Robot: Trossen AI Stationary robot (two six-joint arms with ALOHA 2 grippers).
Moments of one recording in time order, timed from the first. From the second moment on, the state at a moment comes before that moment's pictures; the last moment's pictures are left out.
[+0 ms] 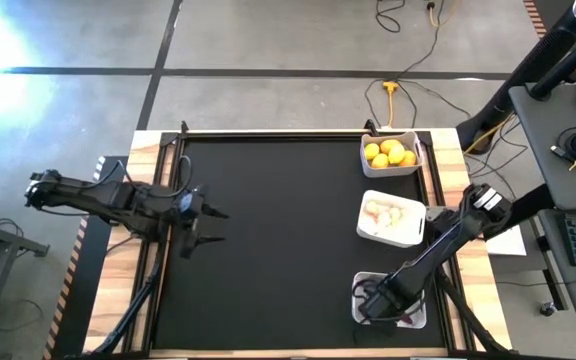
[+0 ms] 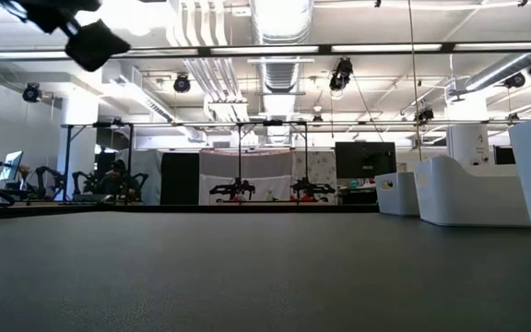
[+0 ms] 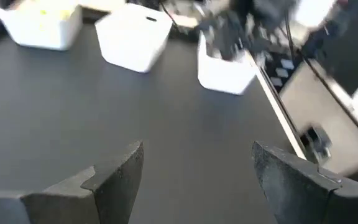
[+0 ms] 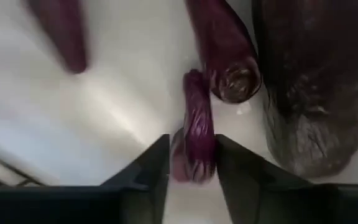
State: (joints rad) left arm -0.19 0.64 0.61 -0.38 -0.05 -0.26; right arm 0.71 1.75 1.09 -0.91 -0.36 1.32
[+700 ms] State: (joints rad) left arm -0.27 0.41 0.56 -0.47 0.09 -0.14; right arm 0.36 1.54 1.35 -0.58 0.34 0.46
